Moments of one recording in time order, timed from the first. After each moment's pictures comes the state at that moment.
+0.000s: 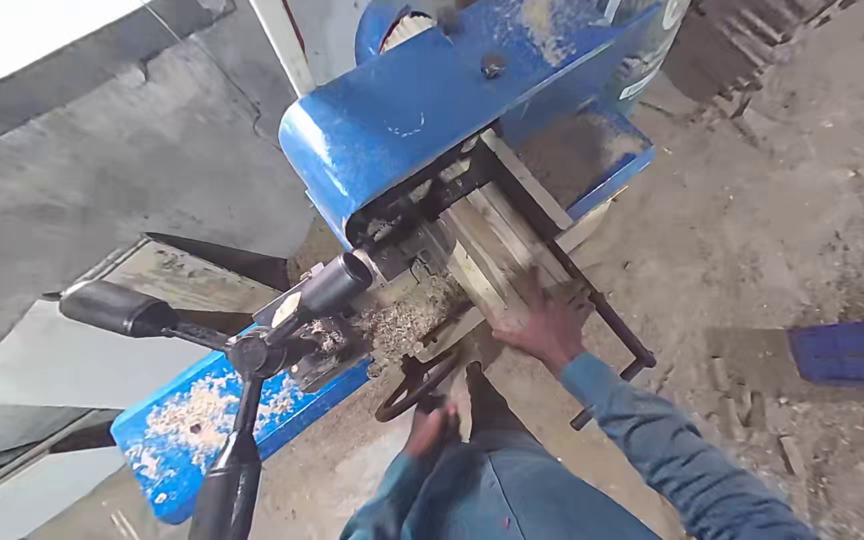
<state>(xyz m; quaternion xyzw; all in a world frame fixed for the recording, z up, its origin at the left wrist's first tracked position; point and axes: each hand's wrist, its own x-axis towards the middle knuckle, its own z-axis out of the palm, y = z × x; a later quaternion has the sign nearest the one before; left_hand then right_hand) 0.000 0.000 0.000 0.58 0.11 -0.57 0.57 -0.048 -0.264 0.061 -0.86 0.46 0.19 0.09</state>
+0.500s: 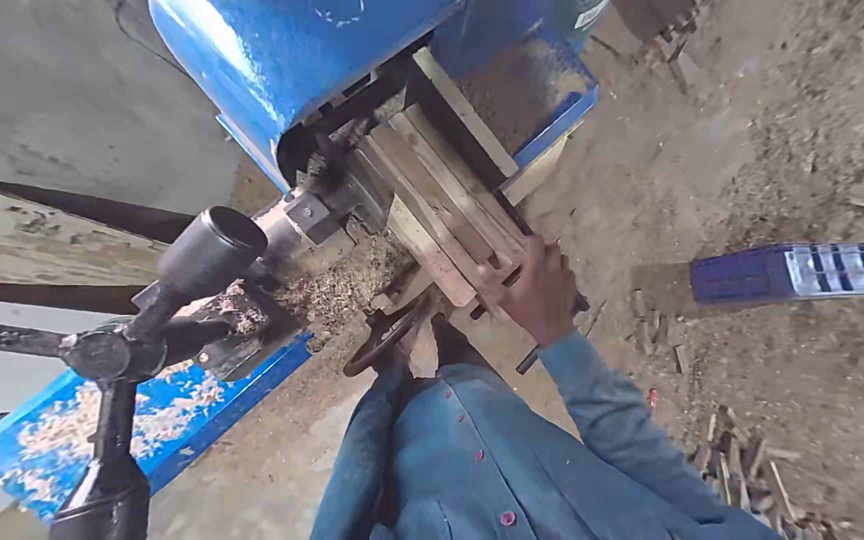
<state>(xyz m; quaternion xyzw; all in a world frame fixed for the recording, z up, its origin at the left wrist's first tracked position) 0.030 -0.051 0.040 0.80 0.07 -0.57 0.17 -0.078 -0.213 0.110 -0.86 0.50 0.01 0.07</state>
